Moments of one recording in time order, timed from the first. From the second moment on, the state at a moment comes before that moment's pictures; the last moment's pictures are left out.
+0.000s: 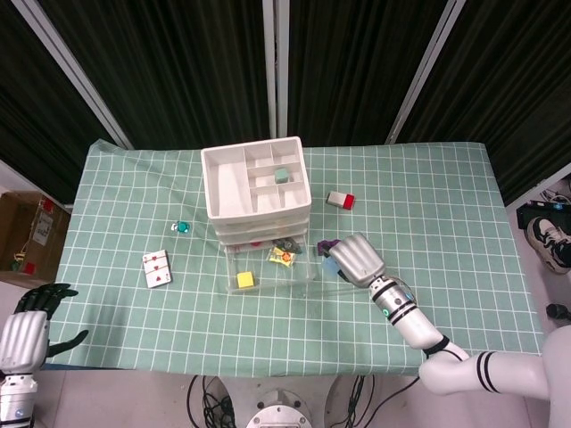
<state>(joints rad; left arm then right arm) 0.00 -1.27 -0.02 -1.49 1.53 1.57 -0.07 0.84 -1.46 -0.01 -1.57 -1.14 1.08 -0.49</state>
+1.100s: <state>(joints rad) -0.03 -1.27 -0.04 -1.51 1.54 1.56 0.00 0.33 -1.17 -0.10 -1.64 -1.39 1.57 0.04</state>
